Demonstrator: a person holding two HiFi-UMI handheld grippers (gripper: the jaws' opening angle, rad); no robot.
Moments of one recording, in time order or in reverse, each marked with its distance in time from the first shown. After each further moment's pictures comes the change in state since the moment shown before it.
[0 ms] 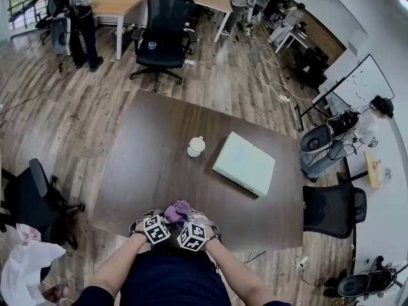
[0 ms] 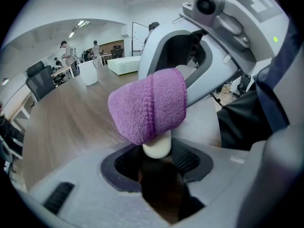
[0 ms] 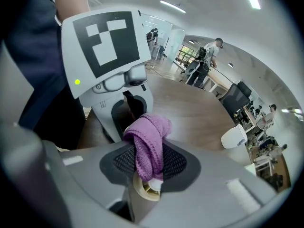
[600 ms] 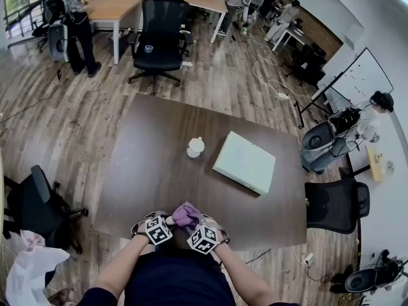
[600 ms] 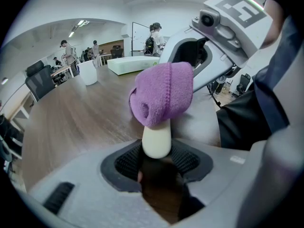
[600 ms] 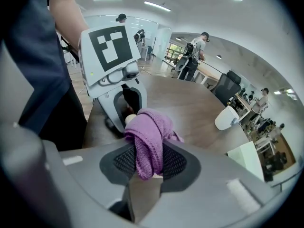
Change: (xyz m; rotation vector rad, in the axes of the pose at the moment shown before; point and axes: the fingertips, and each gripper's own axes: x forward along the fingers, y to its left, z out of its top) left arm 0.000 -0.003 -0.002 -0.001 0.001 -0.010; right arm -0.021 0.000 -0.034 0.150 -0.004 -0.035
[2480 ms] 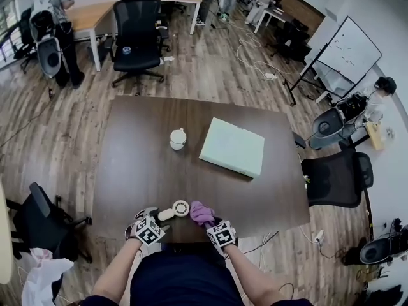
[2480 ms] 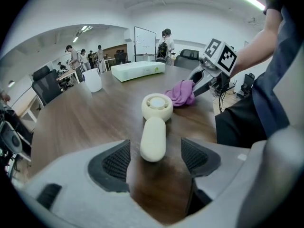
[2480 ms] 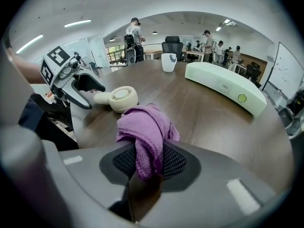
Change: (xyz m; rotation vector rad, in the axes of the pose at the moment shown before) left arm -0.016 -0.004 0.010 0.002 -0.049 0.060; right arm -0.029 -0.004 -0.157 0.771 0.043 -0.136
